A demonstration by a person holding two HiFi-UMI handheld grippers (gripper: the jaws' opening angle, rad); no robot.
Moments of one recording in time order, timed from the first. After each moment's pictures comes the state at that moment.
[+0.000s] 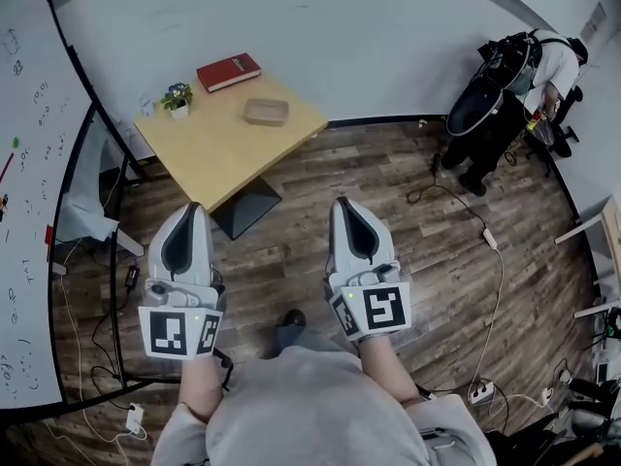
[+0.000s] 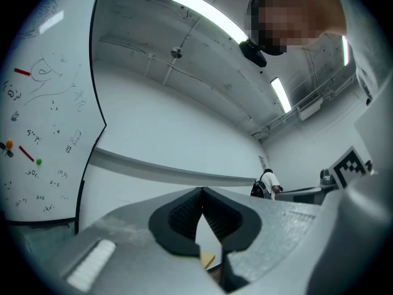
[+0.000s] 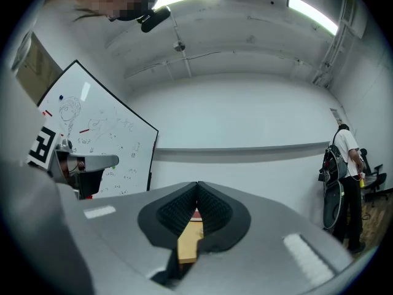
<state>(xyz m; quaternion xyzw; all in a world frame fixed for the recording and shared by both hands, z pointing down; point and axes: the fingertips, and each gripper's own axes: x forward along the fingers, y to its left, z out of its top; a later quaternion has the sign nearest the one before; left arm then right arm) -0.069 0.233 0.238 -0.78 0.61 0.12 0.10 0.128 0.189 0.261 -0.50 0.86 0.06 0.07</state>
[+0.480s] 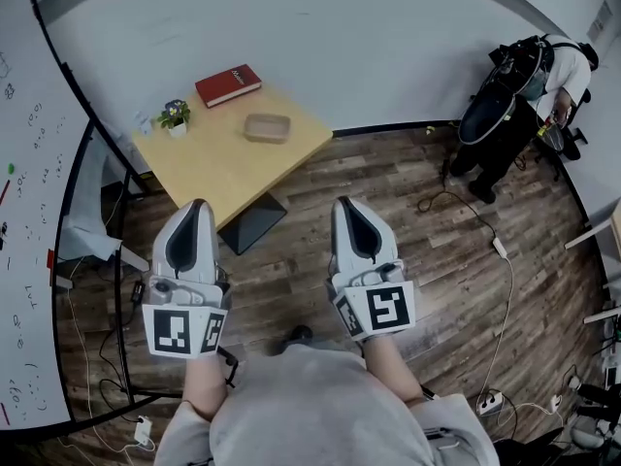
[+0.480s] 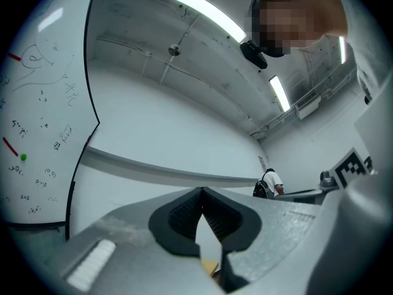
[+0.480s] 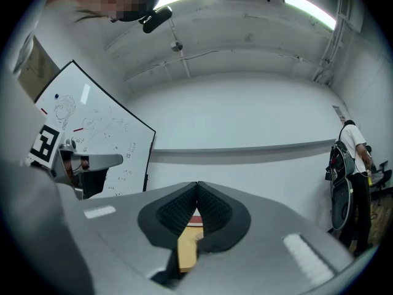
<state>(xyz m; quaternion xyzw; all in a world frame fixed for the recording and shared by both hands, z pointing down) -0.064 0.158 0.233 -0.78 0.60 0.12 0.11 0.125 0.117 0.261 -0.49 0.86 0.06 0.08</state>
